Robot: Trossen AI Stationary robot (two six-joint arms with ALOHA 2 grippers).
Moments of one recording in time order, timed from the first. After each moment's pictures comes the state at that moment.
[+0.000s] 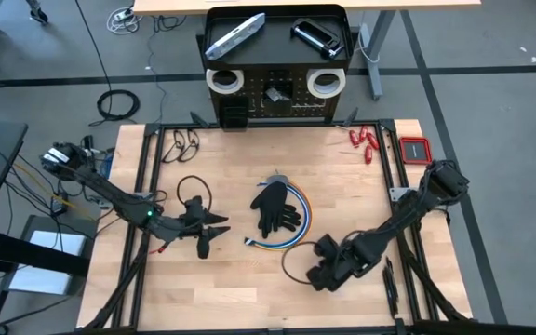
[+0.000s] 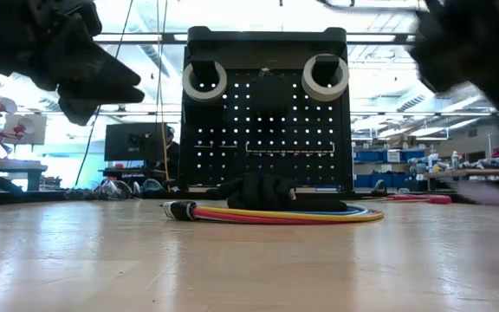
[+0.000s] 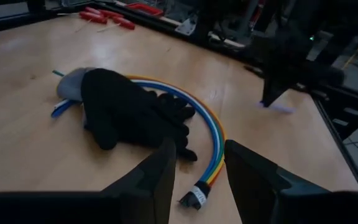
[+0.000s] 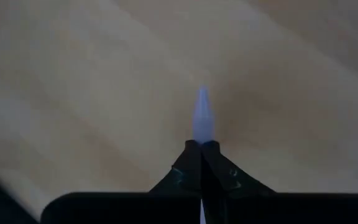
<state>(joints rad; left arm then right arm) -0.54 1.10 0.30 0.44 -0.67 -0.55 0.64 1.72 1.03 -0.56 0.17 1.60</state>
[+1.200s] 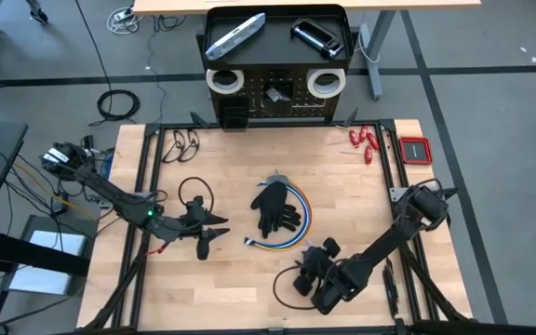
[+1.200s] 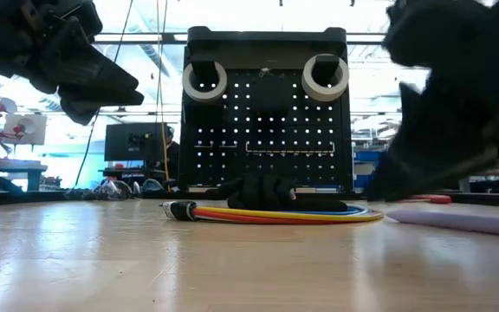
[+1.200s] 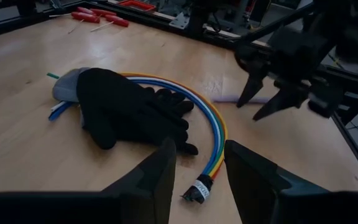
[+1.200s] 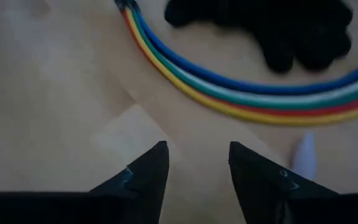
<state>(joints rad) -0.54 1.10 0.30 0.43 -0.63 -0.49 0.71 2.00 1.18 -0.51 0.79 1.39</state>
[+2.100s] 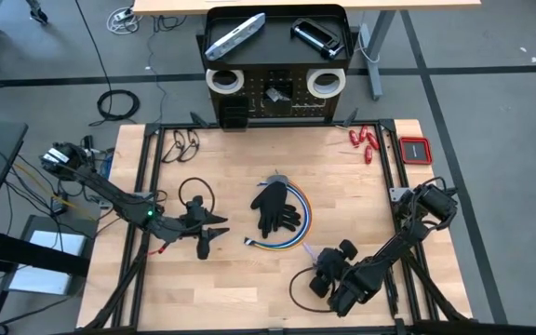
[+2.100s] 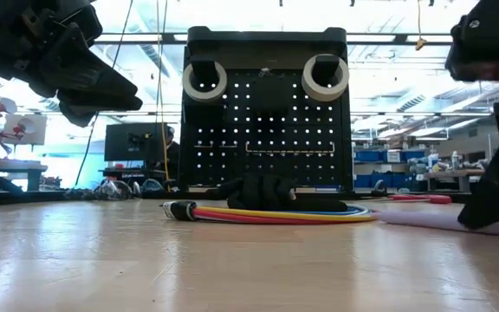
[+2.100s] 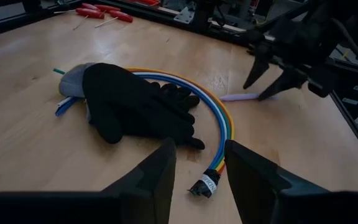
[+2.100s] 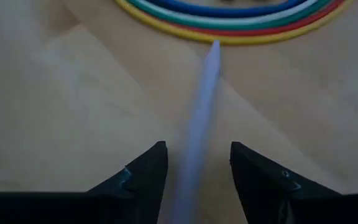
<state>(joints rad) -0.54 1.10 0.30 0.40 -0.64 -0.50 0.80 1.95 1.10 -0.66 0.66 1.56</state>
